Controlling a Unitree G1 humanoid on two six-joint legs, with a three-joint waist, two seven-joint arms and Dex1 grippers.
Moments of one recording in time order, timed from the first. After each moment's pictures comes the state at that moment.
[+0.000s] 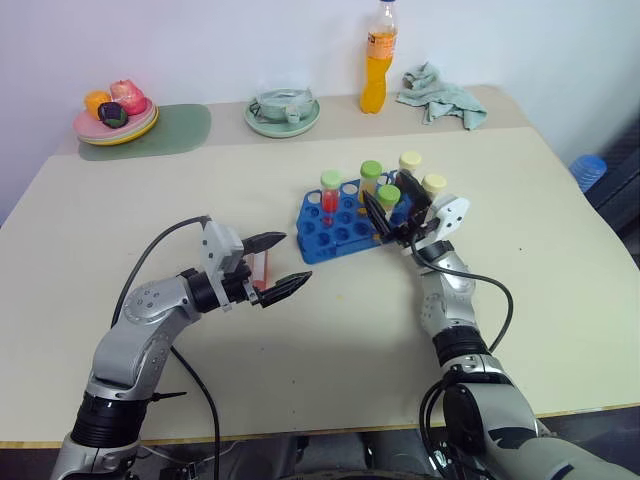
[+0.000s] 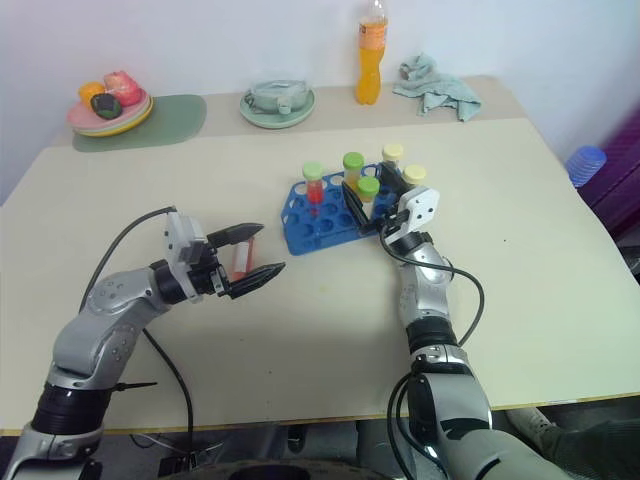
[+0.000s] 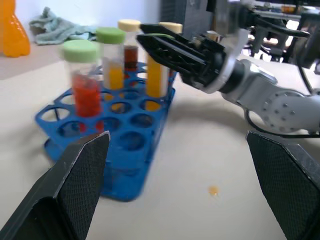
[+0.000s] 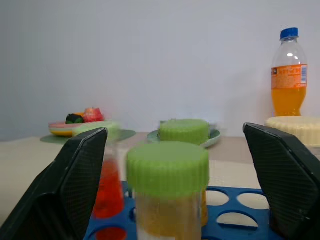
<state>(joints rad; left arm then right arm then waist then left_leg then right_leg) -0.17 0.48 0.02 -0.31 -0.52 0.36 -0.83 -0.56 -0.14 -0.16 0.62 0.33 -0.54 0.73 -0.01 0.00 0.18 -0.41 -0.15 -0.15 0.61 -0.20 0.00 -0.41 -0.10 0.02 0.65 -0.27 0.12</state>
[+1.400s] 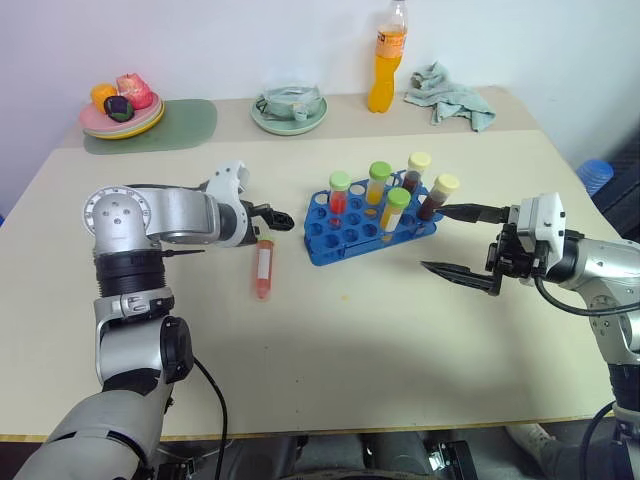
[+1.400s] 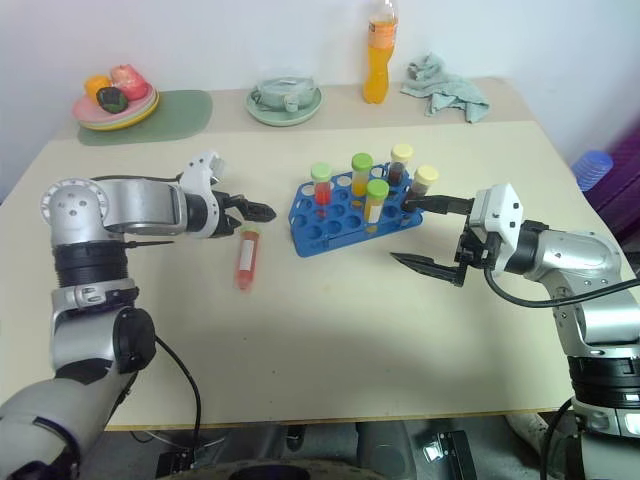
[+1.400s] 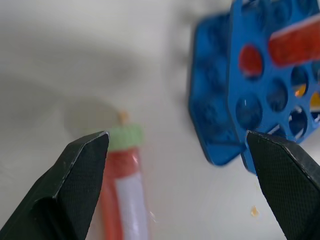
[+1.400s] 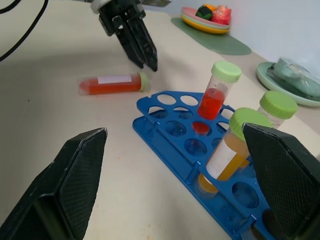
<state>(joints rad) -0.86 0.42 0.21 0.29 -1.82 1.45 1.05 -0.26 -0.81 -0.18 -0.13 0.52 0.16 1.18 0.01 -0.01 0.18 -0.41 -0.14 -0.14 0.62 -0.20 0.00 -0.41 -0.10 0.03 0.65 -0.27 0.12</state>
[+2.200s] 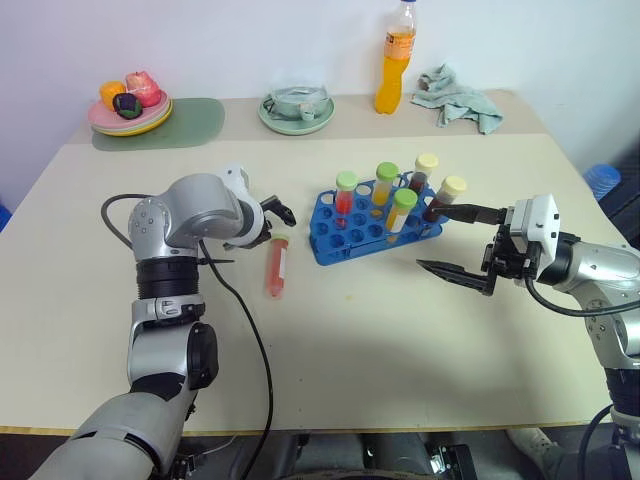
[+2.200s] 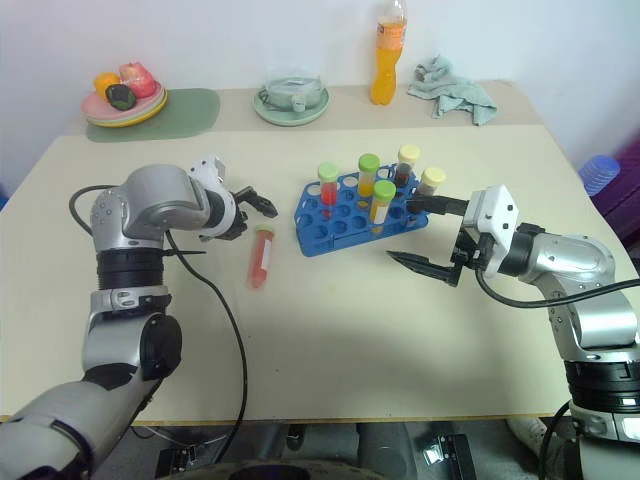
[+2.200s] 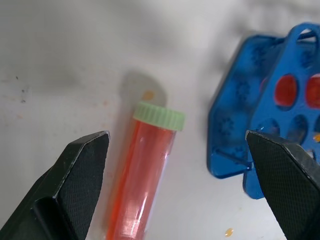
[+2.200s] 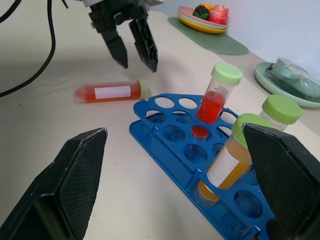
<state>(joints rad) -0.90 0.23 0.31 0.32 -1.95 1.28 1.56 -0.25 -0.80 -0.17 -0.17 0.52 0.17 1.11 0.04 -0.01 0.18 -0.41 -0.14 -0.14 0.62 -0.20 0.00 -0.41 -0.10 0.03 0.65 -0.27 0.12</state>
